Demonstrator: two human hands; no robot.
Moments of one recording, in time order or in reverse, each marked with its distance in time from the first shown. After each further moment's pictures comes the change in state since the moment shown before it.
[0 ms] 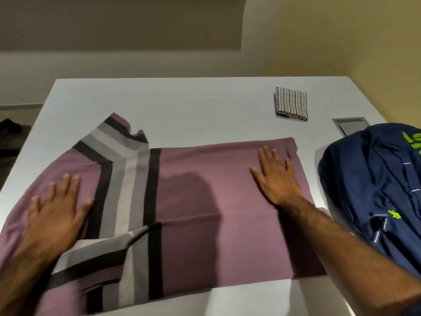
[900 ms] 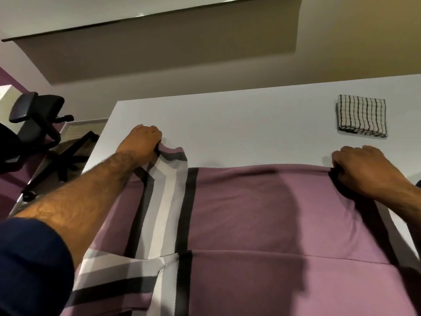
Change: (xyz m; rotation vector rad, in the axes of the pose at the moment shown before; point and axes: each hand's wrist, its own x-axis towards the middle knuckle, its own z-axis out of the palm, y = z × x) left_hand 0.191 0.109 -0.120 0.277 0.134 0.324; right_hand 0.105 0.070 -0.057 -0.247 0.141 -0.339
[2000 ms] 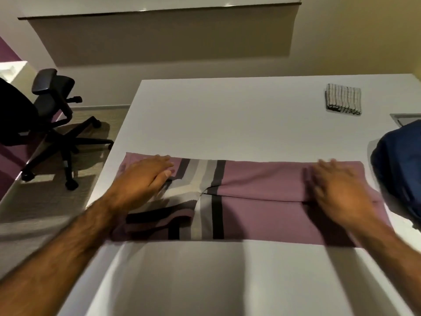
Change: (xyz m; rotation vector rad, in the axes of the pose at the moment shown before) left_hand -0.288 0.016 -0.012 -0.500 -0.095 -0.010; right_hand -0.185 -0.175 -0.043 0.140 0.058 0.186
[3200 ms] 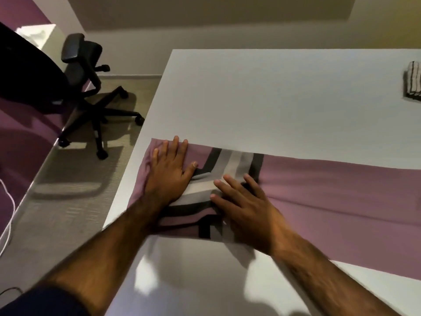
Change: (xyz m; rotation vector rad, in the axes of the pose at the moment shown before) left_hand 0.034 -0.060 0.071 0.159 0.112 -0.235; right_hand 0.010 -0.230 0.057 0.196 0.061 -0.809
